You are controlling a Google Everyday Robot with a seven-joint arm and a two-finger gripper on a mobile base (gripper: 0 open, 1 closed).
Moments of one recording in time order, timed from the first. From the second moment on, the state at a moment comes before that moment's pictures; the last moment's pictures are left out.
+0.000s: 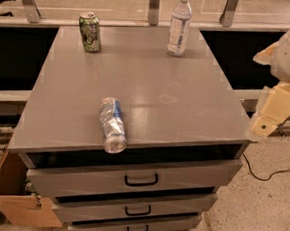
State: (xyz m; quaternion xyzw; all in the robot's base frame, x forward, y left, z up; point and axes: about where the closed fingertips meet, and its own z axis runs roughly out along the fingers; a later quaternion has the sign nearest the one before) arm 0.469 -0.213 0.963 -0.60 0.78 -0.03 0.18
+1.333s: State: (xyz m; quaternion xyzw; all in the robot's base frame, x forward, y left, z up) arm 0.747 -0.122 0.886 -0.54 0.74 0.06 0.40
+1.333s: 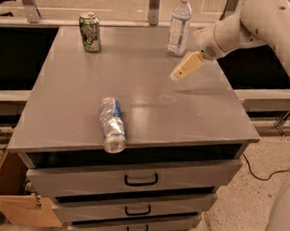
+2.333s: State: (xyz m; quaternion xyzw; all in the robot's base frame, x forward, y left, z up) arm 0.846 -0.104 0.904 -0.43 0.74 0.11 0.51
